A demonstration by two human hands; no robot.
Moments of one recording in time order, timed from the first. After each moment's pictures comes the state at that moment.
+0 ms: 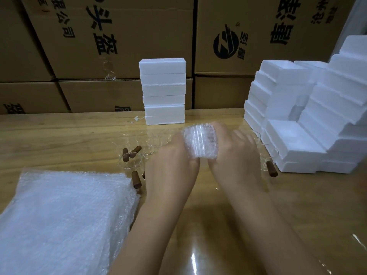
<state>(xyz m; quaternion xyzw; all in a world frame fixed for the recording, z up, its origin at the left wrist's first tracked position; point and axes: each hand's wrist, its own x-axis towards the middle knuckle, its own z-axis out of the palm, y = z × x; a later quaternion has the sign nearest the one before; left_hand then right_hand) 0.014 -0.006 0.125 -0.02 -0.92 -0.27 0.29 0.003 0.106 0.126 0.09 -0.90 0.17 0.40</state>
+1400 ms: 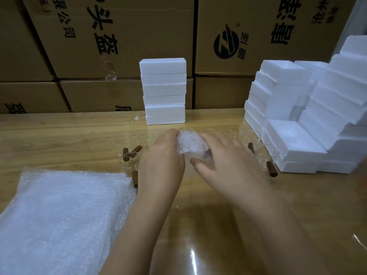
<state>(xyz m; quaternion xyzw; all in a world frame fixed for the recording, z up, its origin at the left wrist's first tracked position) 0.007 -0.021 0.120 0.01 -0.93 -0.25 0.28 0.007 0.113 0.128 0.14 -0.96 0.17 0.20</state>
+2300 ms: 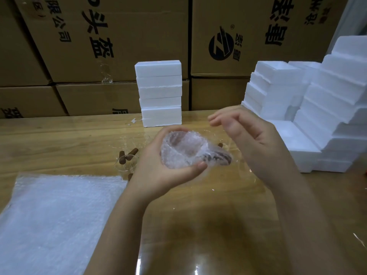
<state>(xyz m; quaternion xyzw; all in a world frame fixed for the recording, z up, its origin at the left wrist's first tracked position) 0.016 -0.036 0.129 -0.20 -0.77 -0.59 0.14 0.015 0.155 0.164 0.26 -0.78 0.54 0.18</state>
